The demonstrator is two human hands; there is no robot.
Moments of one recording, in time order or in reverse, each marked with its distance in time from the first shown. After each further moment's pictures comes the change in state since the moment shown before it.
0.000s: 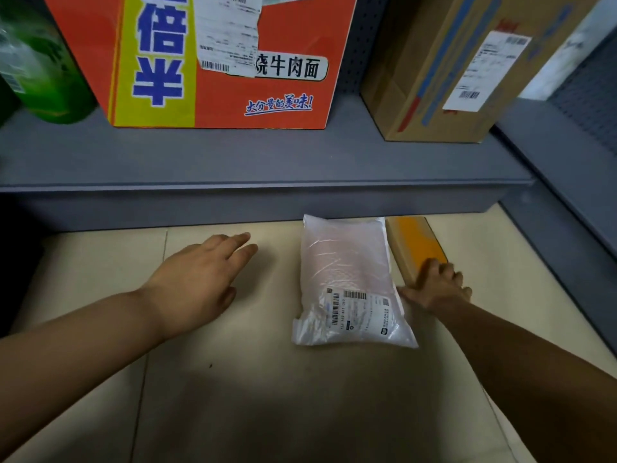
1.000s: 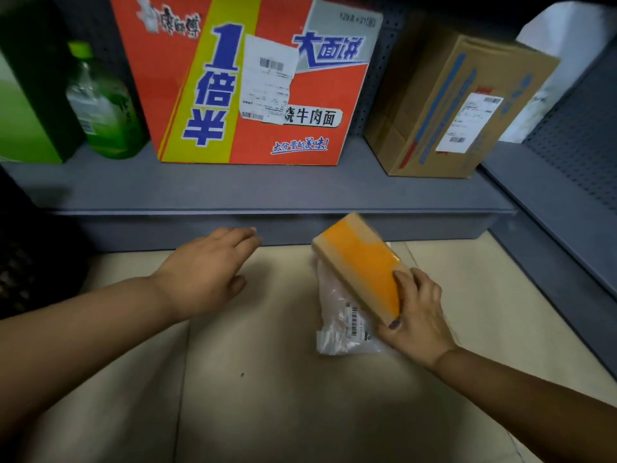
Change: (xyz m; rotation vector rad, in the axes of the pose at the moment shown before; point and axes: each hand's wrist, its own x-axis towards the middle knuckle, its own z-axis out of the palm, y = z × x) left_hand -0.032 -0.031 -0.058 -0.088 0.079 -0.065; right_hand -0.136 -0.049 -0.029 0.284 0.404 -0.549
